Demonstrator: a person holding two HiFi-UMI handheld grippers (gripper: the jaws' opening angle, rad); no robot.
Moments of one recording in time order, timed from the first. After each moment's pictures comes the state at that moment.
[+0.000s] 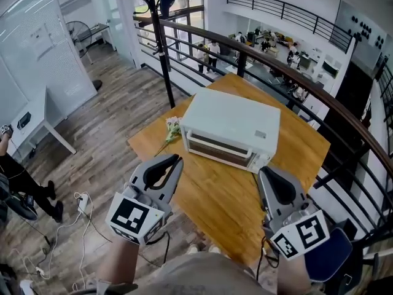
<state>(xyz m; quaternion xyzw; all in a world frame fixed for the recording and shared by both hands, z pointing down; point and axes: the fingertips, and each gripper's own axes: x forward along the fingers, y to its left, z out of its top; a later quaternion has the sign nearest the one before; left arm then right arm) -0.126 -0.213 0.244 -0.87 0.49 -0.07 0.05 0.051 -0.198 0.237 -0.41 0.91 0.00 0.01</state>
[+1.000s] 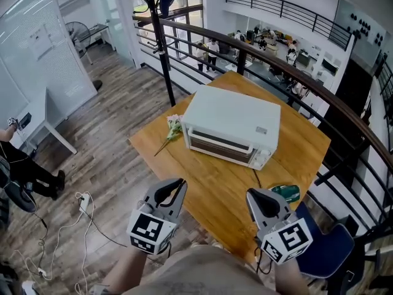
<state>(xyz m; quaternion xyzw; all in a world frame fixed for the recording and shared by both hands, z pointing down) -0.123 -0.179 0.335 -0.86 0.49 -0.14 -0.02 0.039 -0.164 0.325 -0.39 0.92 -0.06 -0.08</state>
